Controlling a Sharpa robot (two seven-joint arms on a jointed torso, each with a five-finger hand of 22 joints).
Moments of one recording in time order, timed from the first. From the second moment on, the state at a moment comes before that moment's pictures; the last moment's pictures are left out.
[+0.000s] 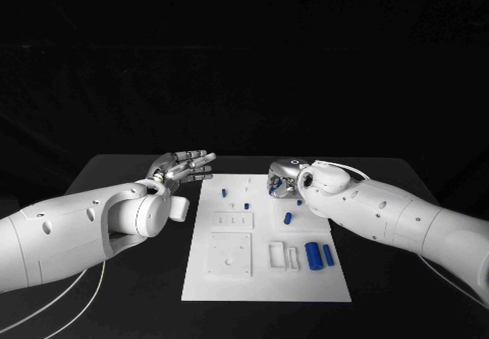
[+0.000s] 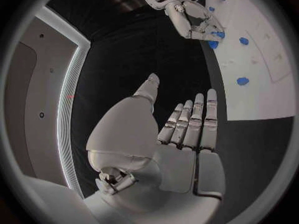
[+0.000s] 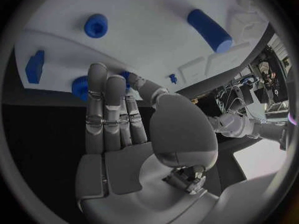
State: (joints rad) left arm 1.35 -0.75 -0.19 1.43 0.05 -0.46 0.32; left_hand 1.33 -0.06 0.06 0.03 0.09 0.62 0.18 0.05 0.05 0.71 0.18 0.05 0.05 0.83 0.18 0.06 0.06 0.09 0.76 0.19 0.28 0.07; right arm 1.17 -0.48 0.09 1.00 -1.74 -0.14 -0.07; right_hand 1.28 -0.09 0.59 -0.22 0.11 1.23 0.09 0.06 0.07 1.29 0.05 0.06 0.06 1.44 -0.04 0.90 0.46 0.12 1.43 -0.06 0.54 0.78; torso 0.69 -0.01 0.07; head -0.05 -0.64
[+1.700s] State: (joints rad) left arm 1.37 -0.72 -0.19 1.43 0.05 -0.46 0.32; left_hand 1.33 -0.06 0.06 0.03 0.08 0.62 0.18 0.05 0.05 0.70 0.18 0.05 0.05 0.83 0.18 0.06 0.06 0.09 0.76 0.19 0.27 0.07; right arm 1.19 -0.34 0.09 0.88 -1.77 -0.37 -0.14; right_hand 1.29 -0.09 0.59 -0.22 0.10 1.25 0.08 0.06 0.07 1.30 0.05 0.05 0.06 1.44 -0.05 0.90 0.47 0.11 1.43 -0.08 0.51 0.86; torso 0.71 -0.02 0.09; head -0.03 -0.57
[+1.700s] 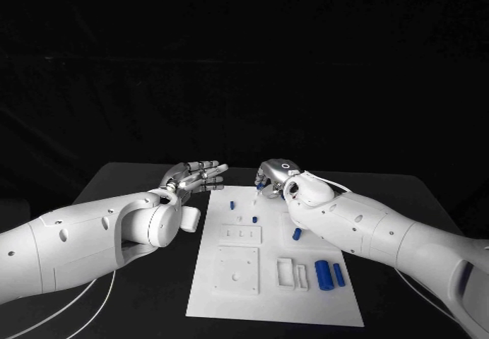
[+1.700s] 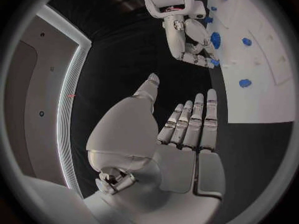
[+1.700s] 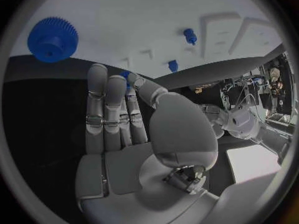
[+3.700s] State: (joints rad) left arm 1.39 -0.71 -0.19 1.43 0.05 -0.46 0.32; left_hand 1.34 -0.06 0.07 0.04 0.08 0.62 0.18 0.05 0.05 0.69 0.19 0.05 0.05 0.83 0.18 0.06 0.06 0.09 0.76 0.19 0.27 0.07; right arm 1.19 -0.31 0.09 0.85 -1.79 -0.34 -0.14; right_hand 1.29 -0.09 0.59 -0.23 0.11 1.24 0.09 0.06 0.07 1.30 0.05 0.05 0.06 1.44 -0.05 0.90 0.47 0.11 1.44 -0.08 0.46 0.90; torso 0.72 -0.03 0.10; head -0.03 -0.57
